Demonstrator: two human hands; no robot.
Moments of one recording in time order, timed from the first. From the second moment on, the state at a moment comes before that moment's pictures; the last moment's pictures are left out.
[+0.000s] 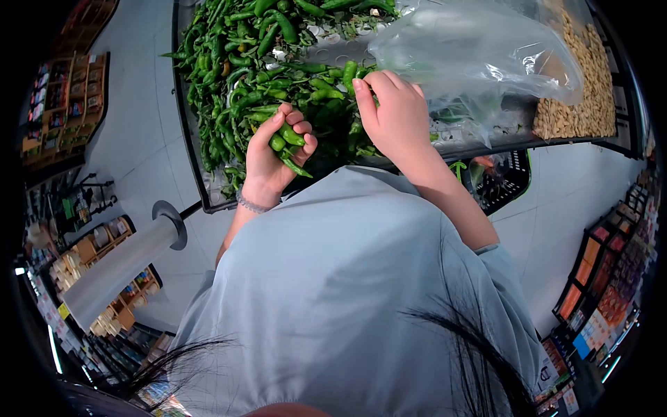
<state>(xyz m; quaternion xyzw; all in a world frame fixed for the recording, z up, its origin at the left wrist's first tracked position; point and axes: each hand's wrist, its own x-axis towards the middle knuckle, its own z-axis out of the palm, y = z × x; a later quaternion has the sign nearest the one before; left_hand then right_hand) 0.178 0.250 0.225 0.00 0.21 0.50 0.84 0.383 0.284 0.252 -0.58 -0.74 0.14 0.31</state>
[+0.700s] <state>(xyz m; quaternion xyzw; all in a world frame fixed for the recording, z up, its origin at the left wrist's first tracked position) 0.180 0.251 0.233 -0.04 0.18 0.58 0.79 0.483 0.261 0.336 -0.48 -0.66 -0.16 0.56</state>
